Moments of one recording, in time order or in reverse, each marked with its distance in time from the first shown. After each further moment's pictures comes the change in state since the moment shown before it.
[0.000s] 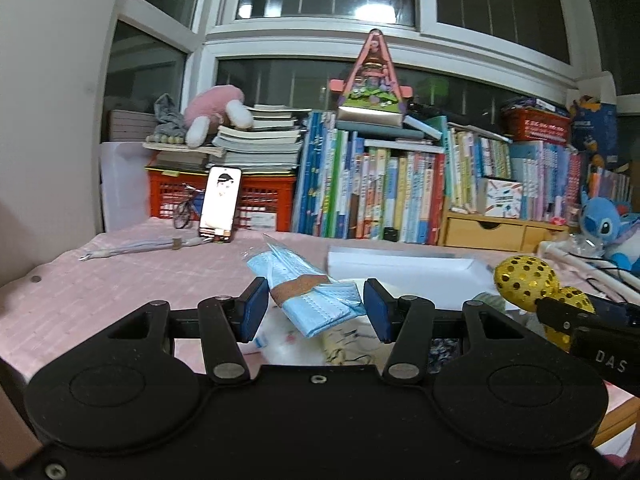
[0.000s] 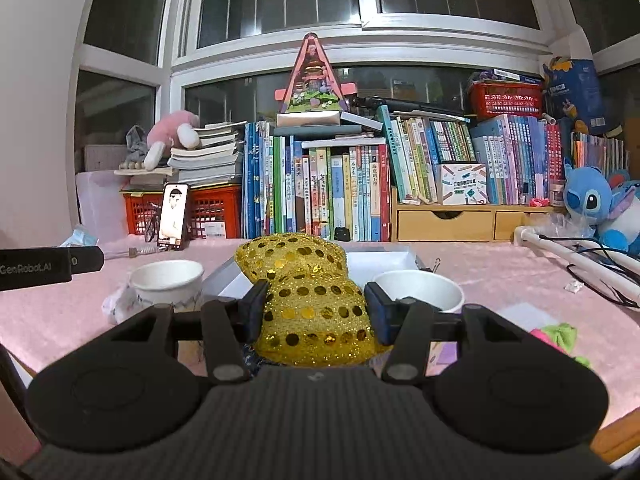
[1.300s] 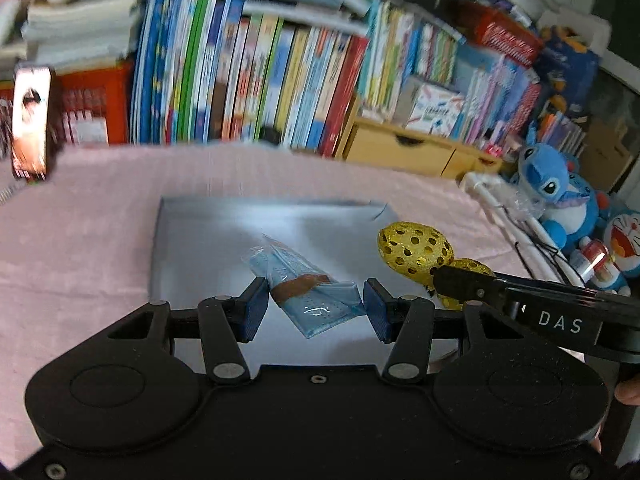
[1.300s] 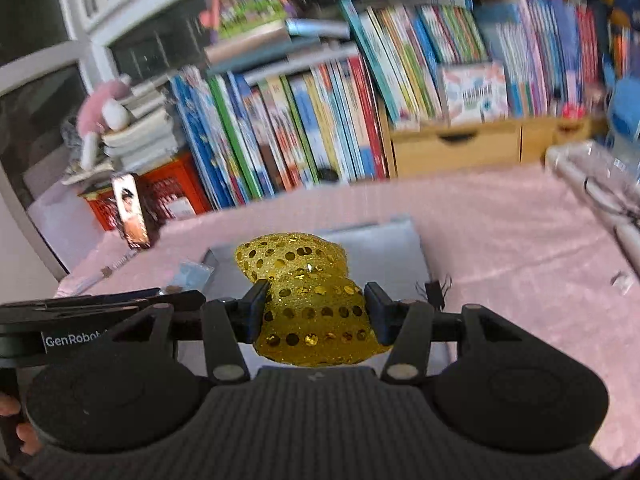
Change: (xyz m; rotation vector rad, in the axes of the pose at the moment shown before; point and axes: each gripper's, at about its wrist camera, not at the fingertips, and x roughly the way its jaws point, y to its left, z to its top) left arm 0.269 -0.084 0.107 -0.038 0.564 -0.344; right arm 0.185 -0.076 0.107 0.222 0.468 0.034
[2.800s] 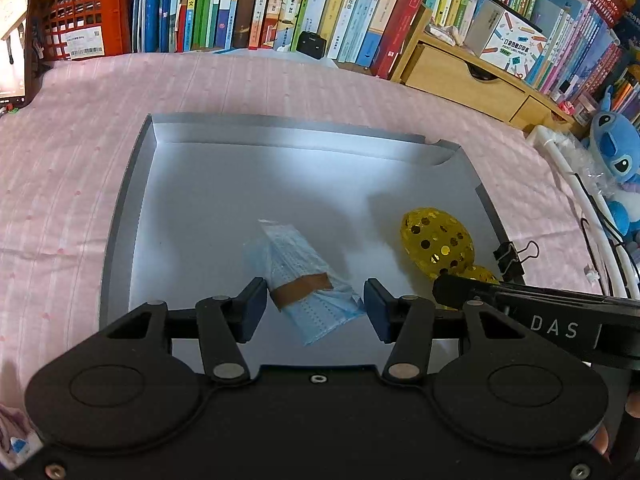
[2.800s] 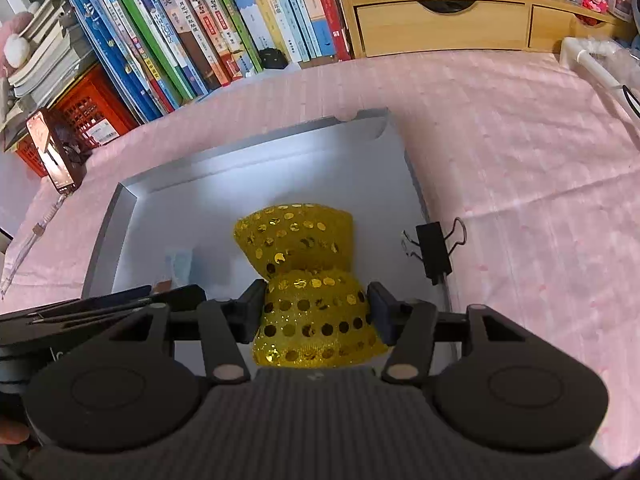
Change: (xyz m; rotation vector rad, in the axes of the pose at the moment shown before) left arm 0.110 0.012 -0.007 -0.090 0.214 0.105; right arm 0.109 -0.029 0.012 0.073 0.327 -0.061
